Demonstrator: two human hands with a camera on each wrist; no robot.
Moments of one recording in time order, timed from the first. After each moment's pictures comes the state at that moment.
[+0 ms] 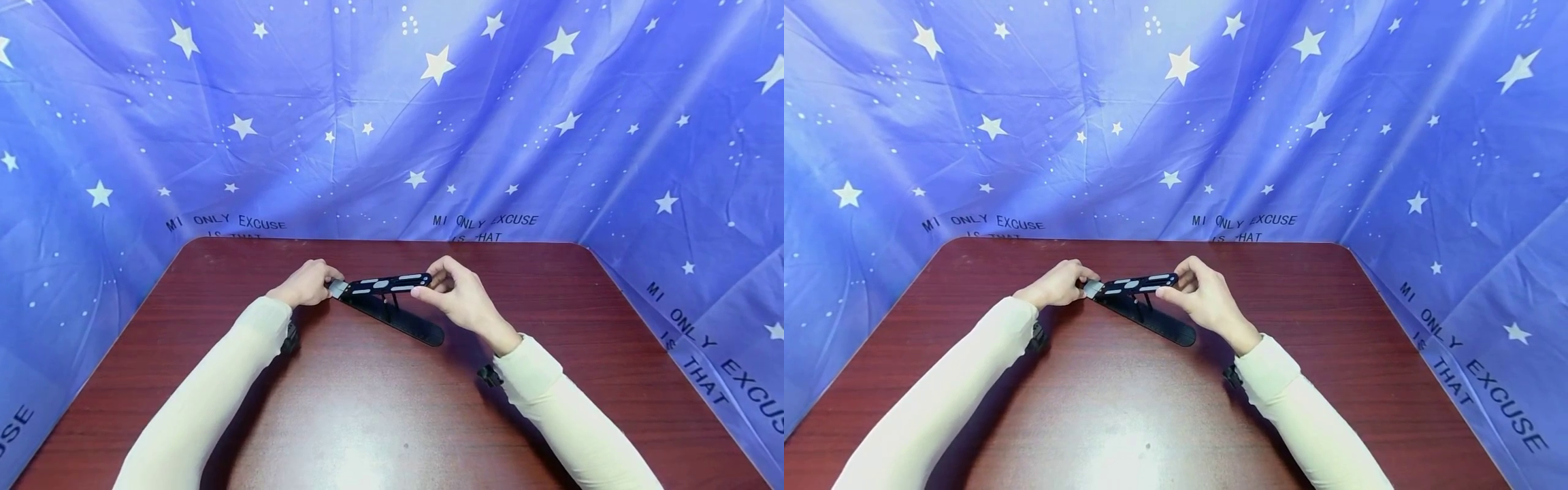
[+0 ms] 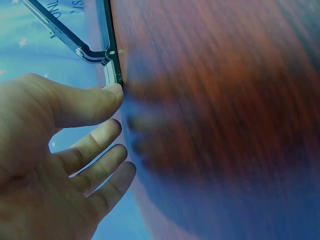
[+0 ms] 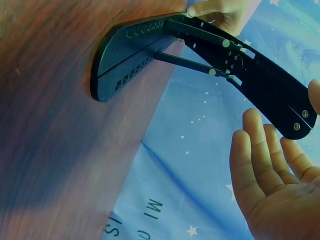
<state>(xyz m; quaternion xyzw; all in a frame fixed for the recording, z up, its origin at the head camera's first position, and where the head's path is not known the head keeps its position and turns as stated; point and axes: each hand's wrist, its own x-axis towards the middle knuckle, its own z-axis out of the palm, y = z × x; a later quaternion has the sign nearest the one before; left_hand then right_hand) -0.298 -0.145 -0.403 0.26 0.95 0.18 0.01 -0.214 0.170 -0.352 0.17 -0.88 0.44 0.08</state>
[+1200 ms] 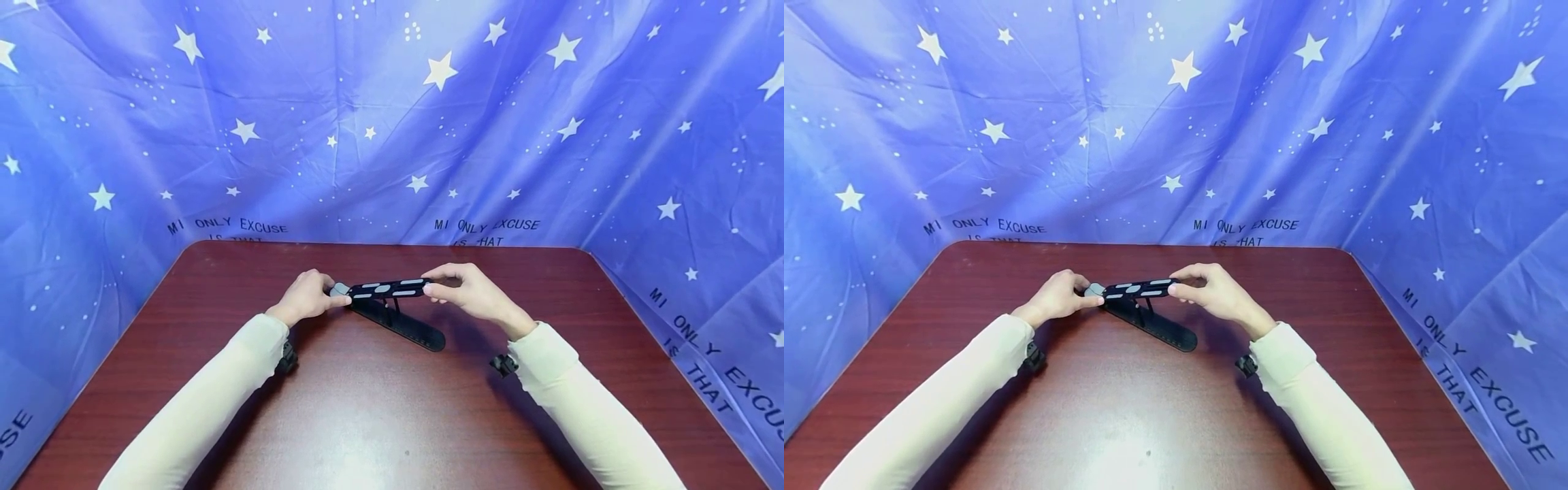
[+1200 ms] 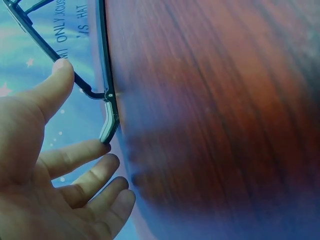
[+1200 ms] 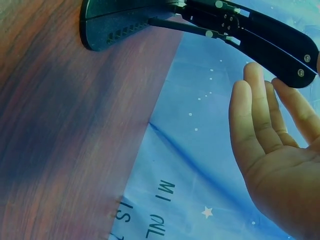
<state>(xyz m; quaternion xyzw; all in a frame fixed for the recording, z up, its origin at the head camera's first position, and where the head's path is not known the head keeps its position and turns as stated) -0.274 -0.140 -0.400 0.13 0.96 0.26 0.03 -0.237 0.191 -0.337 0.25 -0.82 0.50 -0.09</state>
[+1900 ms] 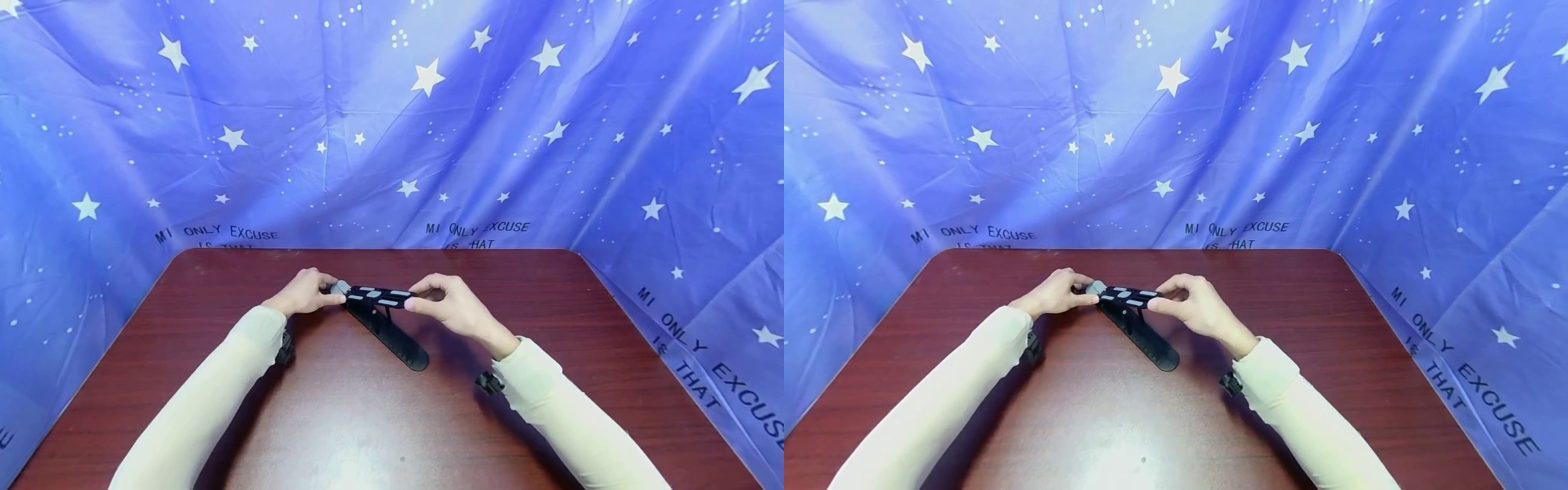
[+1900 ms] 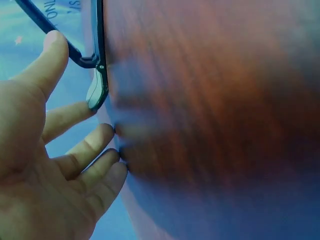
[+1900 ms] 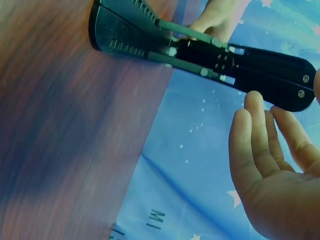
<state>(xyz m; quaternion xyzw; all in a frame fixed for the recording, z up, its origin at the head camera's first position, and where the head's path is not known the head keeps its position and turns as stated) -0.304 -0.143 -0.405 0.24 0.94 0.24 0.03 -0.214 0.170 -0.342 0.21 -0.84 0.49 -0.02</state>
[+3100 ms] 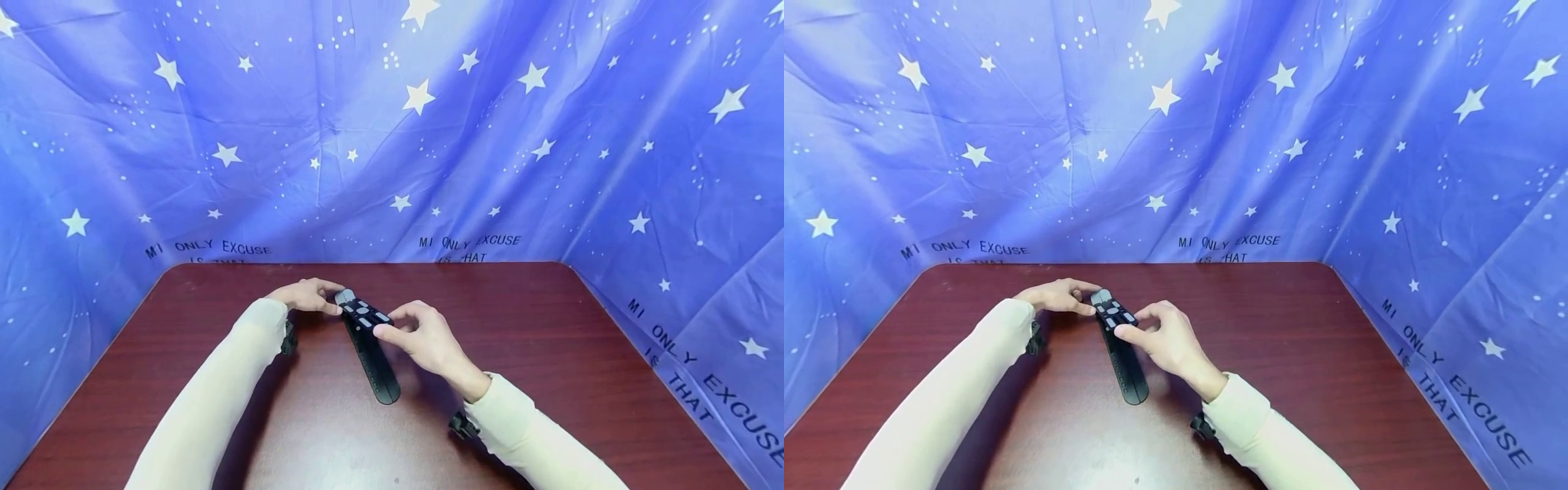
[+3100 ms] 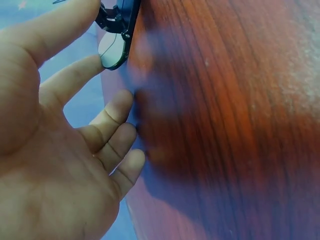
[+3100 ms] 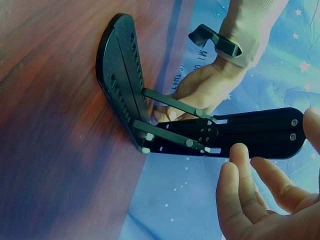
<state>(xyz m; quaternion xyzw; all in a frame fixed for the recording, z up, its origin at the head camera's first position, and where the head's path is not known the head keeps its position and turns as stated) -0.331 -0.132 -0.388 0.19 0.92 0.26 0.21 -0.182 0.128 -0.348 0.11 -0.87 0.48 0.04</state>
